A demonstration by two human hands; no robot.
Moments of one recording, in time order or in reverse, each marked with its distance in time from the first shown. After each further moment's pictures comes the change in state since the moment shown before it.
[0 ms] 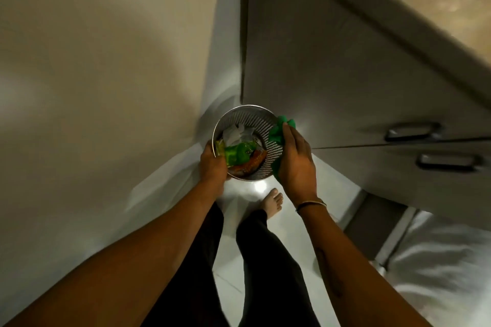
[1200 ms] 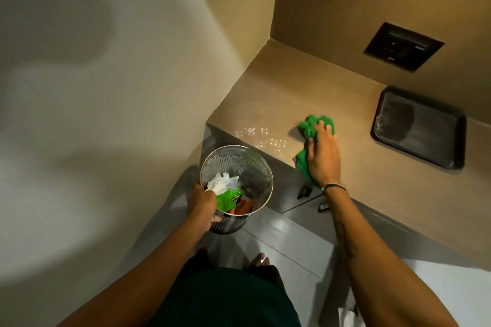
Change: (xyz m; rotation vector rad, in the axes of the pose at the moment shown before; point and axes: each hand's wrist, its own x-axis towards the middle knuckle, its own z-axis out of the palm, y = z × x) left_hand -0.229 0.205 -0.044 0.205 0.009 0.106; right_hand 0.039 -0.027 -0.354 0.120 0.433 0.079
